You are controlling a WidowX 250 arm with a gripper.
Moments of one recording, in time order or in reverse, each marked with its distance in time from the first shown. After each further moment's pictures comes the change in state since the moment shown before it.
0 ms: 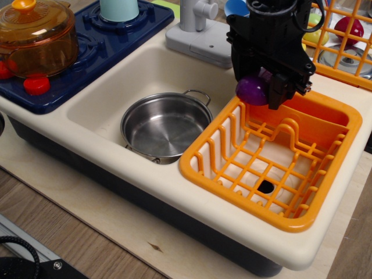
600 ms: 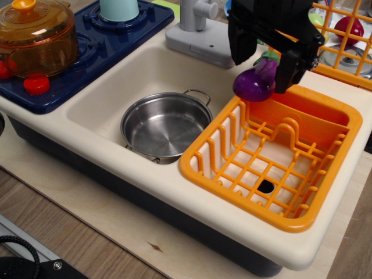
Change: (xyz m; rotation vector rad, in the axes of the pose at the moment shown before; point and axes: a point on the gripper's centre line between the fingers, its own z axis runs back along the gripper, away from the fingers) arm 0.005 0.002 0.021 -0.041 0.078 0.040
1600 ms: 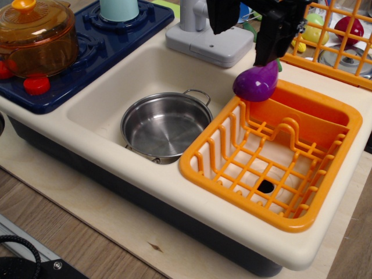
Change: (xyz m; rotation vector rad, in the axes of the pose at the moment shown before) arm -0.025 0.002 0.056 0.018 0.046 -0.059
